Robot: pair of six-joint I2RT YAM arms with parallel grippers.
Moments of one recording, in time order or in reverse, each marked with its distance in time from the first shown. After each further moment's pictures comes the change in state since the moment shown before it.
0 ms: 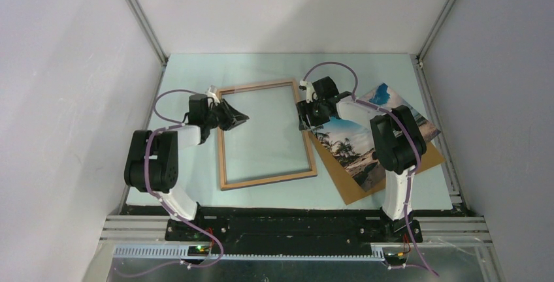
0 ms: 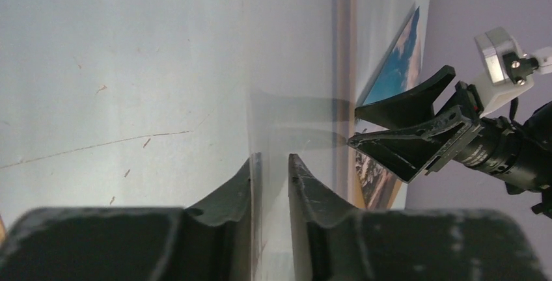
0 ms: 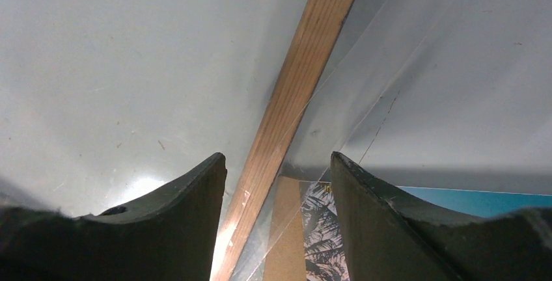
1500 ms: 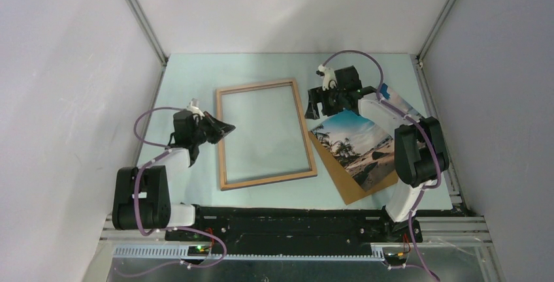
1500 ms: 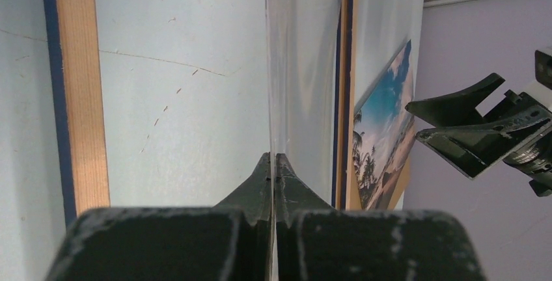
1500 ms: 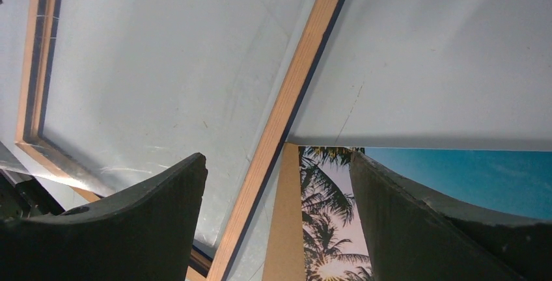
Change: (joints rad) left arm 0.096 -0.323 -0.256 0.000 -0.063 -0.038; right arm -0.122 -0.198 -0.056 0.005 -0.154 0.000
